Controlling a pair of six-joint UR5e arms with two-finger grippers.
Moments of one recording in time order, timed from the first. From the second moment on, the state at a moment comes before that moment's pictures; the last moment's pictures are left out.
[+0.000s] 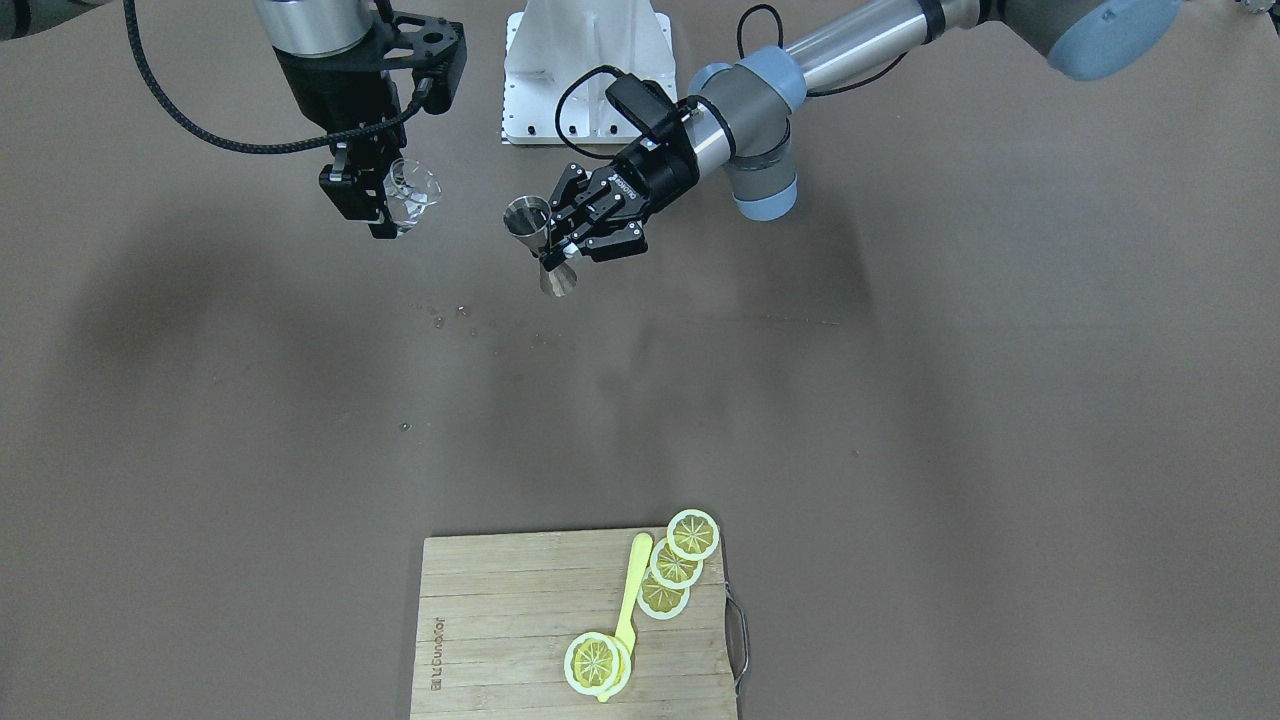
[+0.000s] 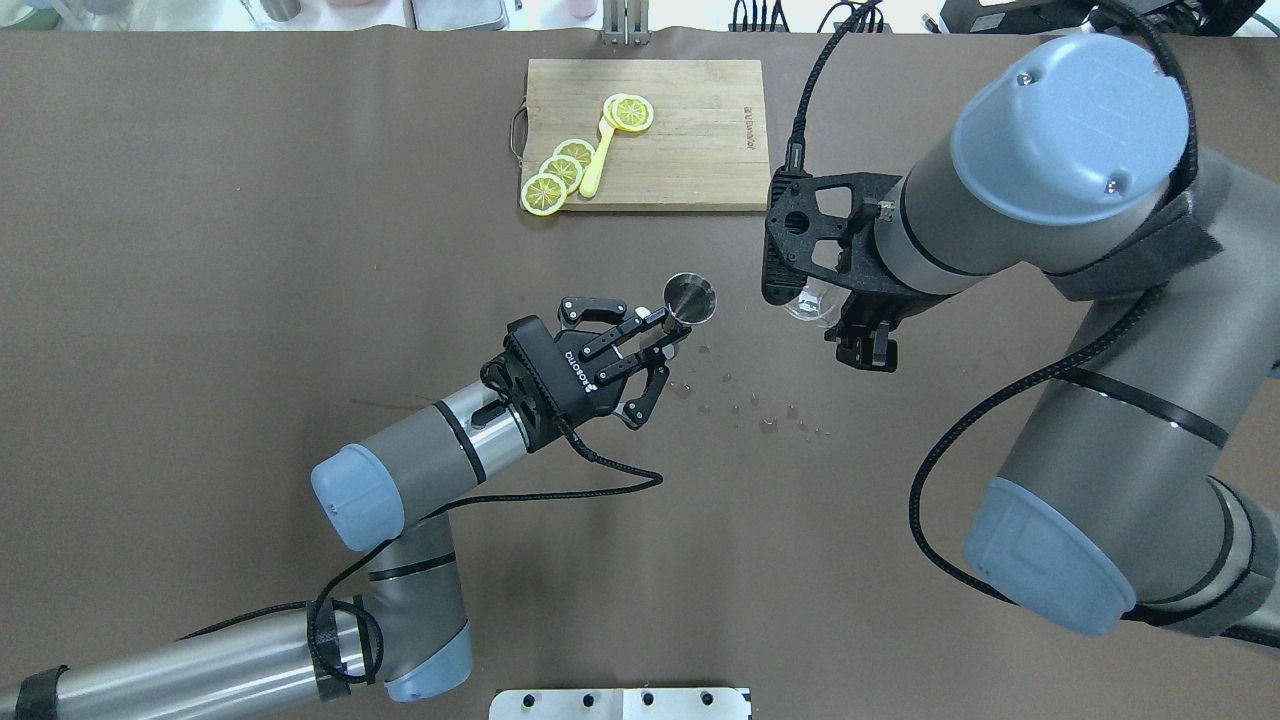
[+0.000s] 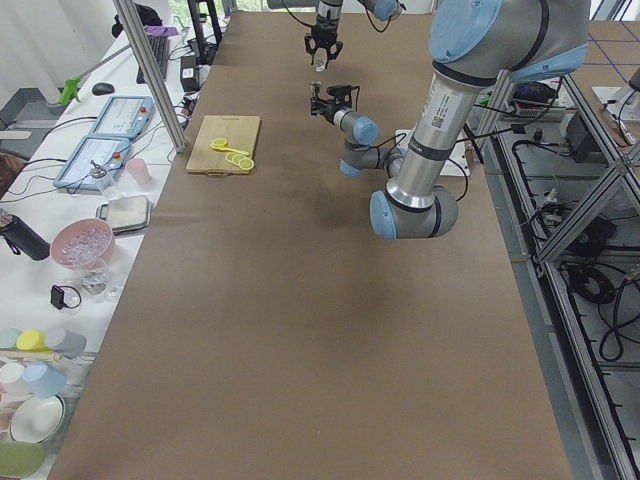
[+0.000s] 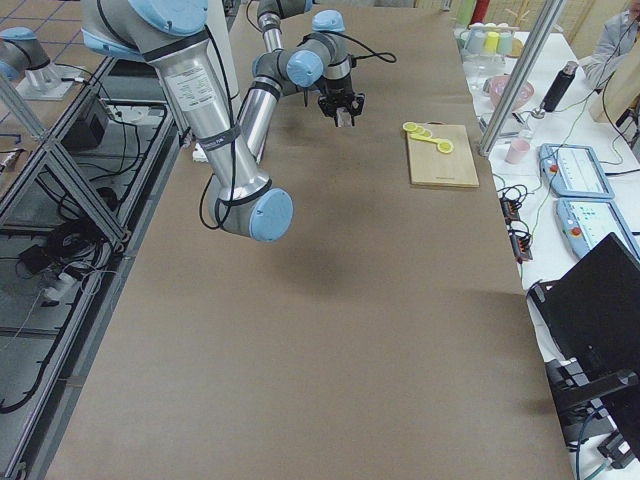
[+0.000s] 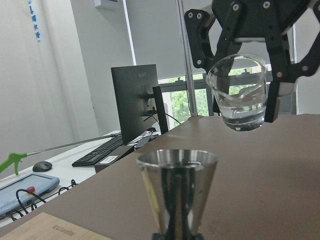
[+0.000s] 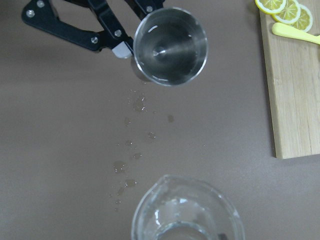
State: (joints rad) left arm -0.32 -2.21 -1.35 -3.21 -1.24 -0.14; right arm 0.67 -1.02 2.16 -1.93 1.86 -0.37
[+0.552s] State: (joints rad) left arm -0.32 -2.21 -1.35 -3.21 -1.24 -0.14; right arm 0.66 -1.00 2.14 -1.93 1.86 -0.36
